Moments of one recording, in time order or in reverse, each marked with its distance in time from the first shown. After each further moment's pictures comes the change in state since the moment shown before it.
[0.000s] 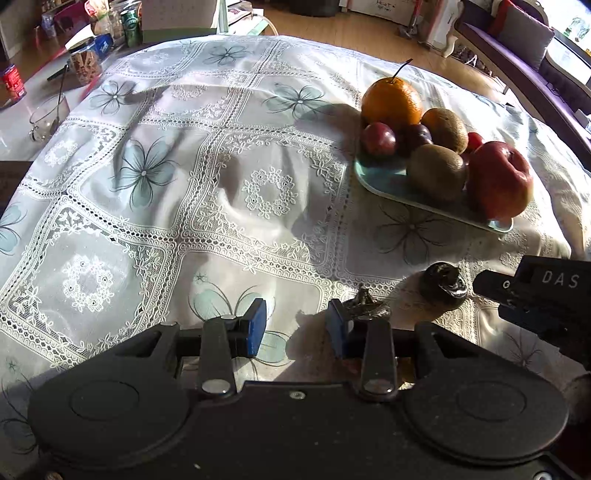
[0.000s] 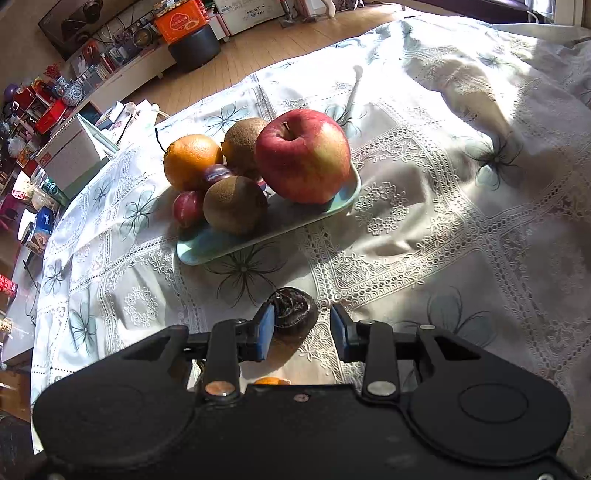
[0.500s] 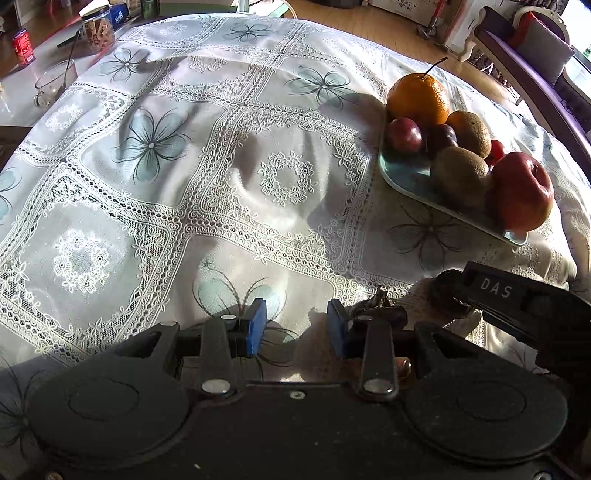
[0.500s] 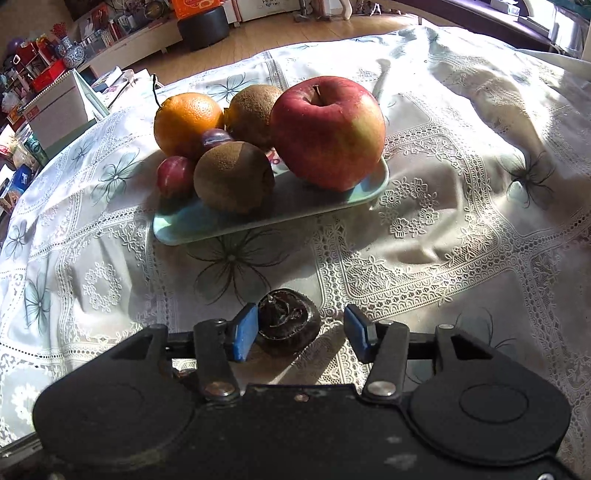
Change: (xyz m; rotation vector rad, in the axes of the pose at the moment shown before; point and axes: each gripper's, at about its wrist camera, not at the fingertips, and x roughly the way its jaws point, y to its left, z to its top) left arm 0.011 0.013 0.001 -0.073 0.027 -0.016; right arm 0.048 0.021 -0.005 -0.130 0.002 -0.090
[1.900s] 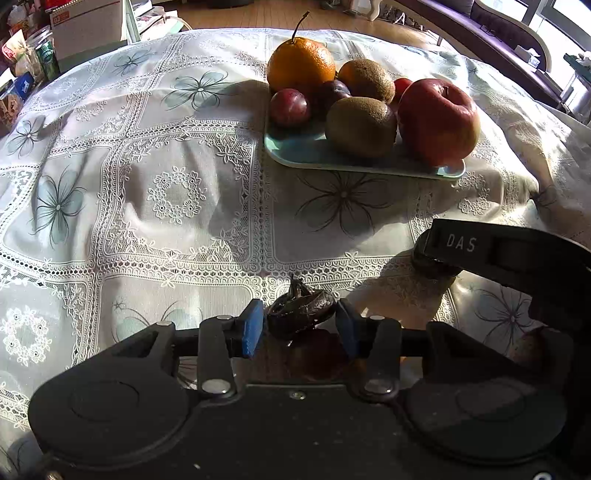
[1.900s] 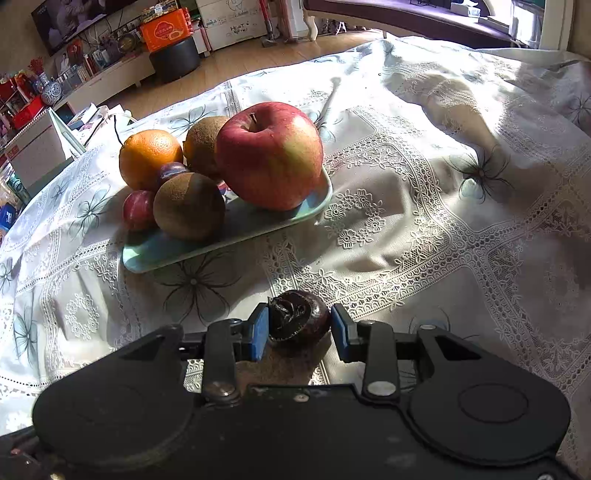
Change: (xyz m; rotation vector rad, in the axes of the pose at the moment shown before) left arm 0.014 -0.052 -0.009 0.323 0.014 -0.079; right arm -0.015 -0.024 -0.009 0.082 -0.091 -0.055
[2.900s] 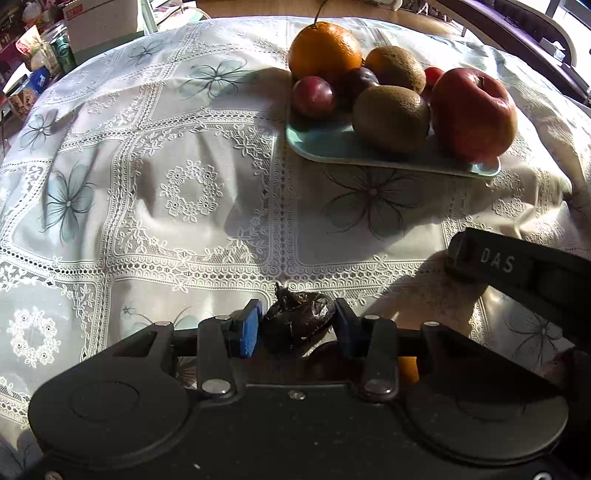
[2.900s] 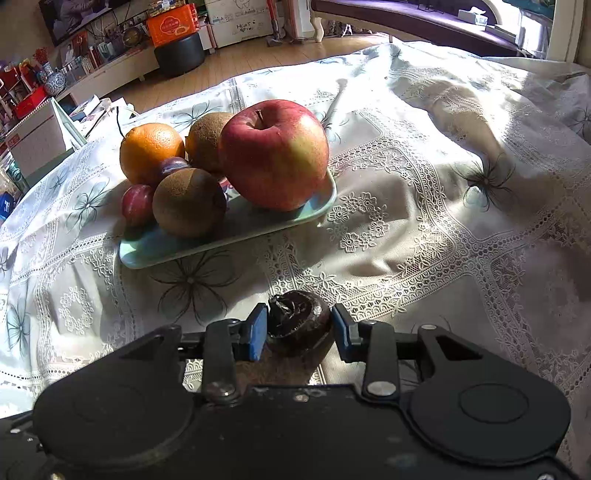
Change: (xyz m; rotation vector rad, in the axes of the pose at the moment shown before) left arm 0.010 0.003 0.006 -0.036 0.030 0.085; right arm 0.003 0.002 0.001 -0.023 -0.001 -0.004
